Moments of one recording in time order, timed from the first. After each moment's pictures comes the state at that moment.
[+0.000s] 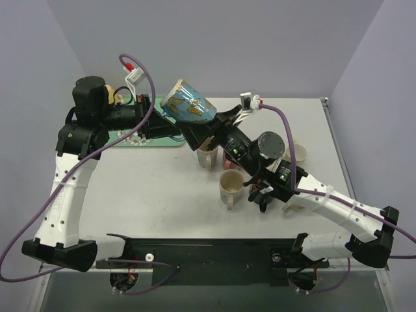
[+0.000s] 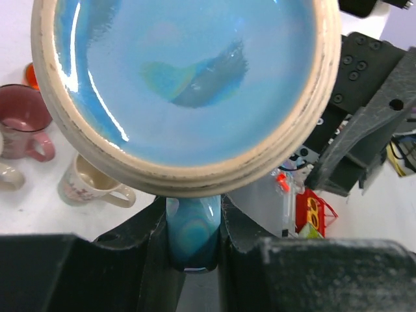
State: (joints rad) left arm -0.20 1.28 1.71 -0.70 1.12 -0.50; right arm 1.05 1.23 1.26 0.31 0.22 0.50
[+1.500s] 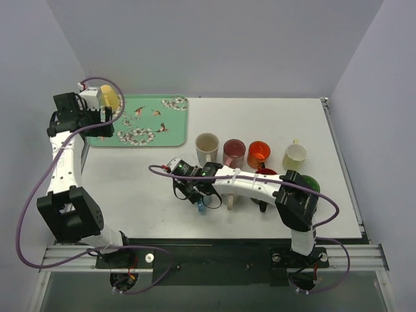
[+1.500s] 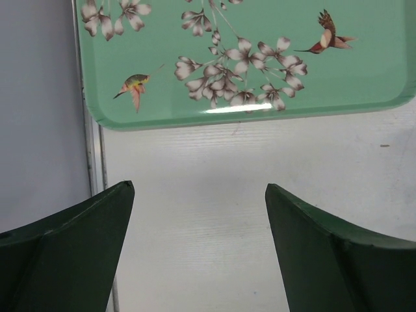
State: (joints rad) left arm 0.28 1.51 1.47 -0.68 0.24 0.24; right arm 1.11 1.90 1.45 -0.64 0.12 0.18
